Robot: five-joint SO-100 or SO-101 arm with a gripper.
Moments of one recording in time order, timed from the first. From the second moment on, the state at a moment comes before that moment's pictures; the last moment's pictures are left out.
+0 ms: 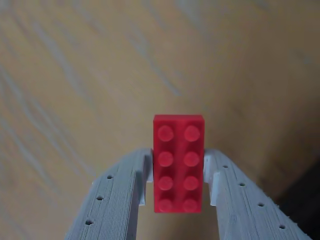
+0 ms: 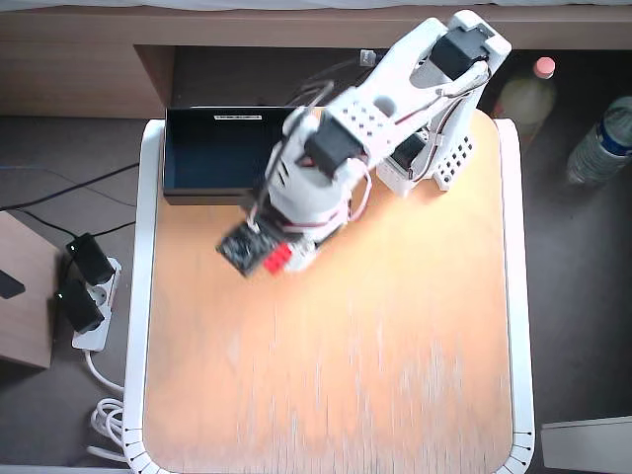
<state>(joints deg) 44.9 120.3 99.8 84.7 183.4</state>
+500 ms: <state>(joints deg) 73.7 122.3 99.2 87.8 195.1</state>
